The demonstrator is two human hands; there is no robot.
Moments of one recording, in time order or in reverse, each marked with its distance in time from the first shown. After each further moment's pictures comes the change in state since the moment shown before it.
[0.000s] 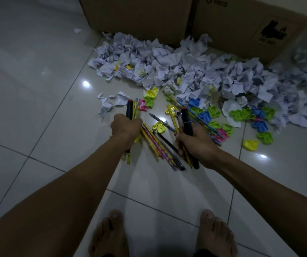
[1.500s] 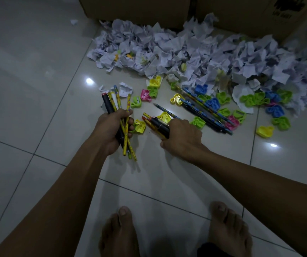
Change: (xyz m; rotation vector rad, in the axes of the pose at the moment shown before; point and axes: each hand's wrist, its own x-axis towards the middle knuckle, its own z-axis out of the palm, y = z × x) left_hand -0.005 -0.021 -0.049 -0.550 -0.418 -0.103; right_hand 0.020 0.008 0.056 -0.948 0.137 -0.081
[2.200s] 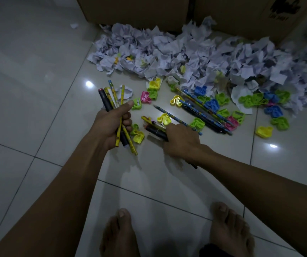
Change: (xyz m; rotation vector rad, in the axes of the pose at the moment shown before) left_hand 0.001 0.012 0.005 -0.085 -0.043 0.082; right_hand -0.004 -0.003 -0.009 -0.098 -0.171 -0.096
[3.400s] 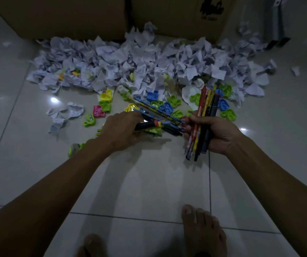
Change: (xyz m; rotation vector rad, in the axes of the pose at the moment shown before) left_hand 0.030 -0.032 0.104 1.736 -0.422 0.891; right_hand -0.045 0.162 -0.037 2.003 0.069 0.358
